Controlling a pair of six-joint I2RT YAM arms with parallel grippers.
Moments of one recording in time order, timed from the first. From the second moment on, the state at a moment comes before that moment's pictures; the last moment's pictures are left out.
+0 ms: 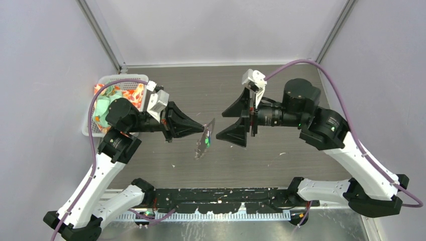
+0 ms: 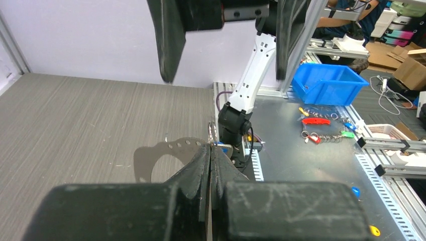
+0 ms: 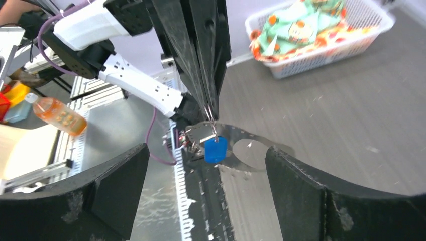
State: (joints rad) left arm -0.53 0.84 1.08 -0.03 1.04 -0.29; right arm 0.93 1.11 1.57 -0.63 -0.48 0.22
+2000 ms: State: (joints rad) left arm -0.53 0.95 1.20 -0.55 1.10 0.12; right arm 0.94 1.36 1.77 -0.97 -0.56 0.05
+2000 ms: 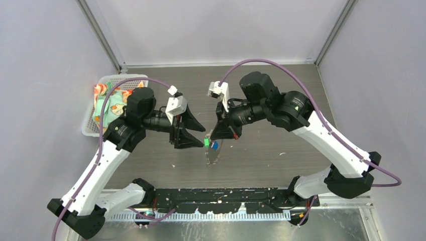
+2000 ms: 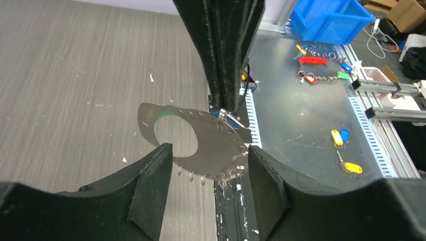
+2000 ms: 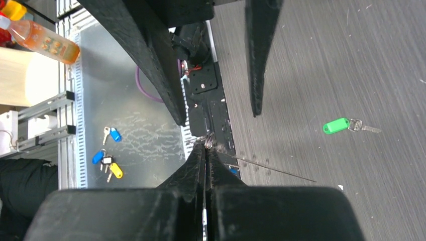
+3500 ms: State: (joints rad) left arm -0.54 1.03 1.26 -0.75 1.20 0.34; right arm 1.01 1.60 2.06 -1.24 -0.54 -0.01
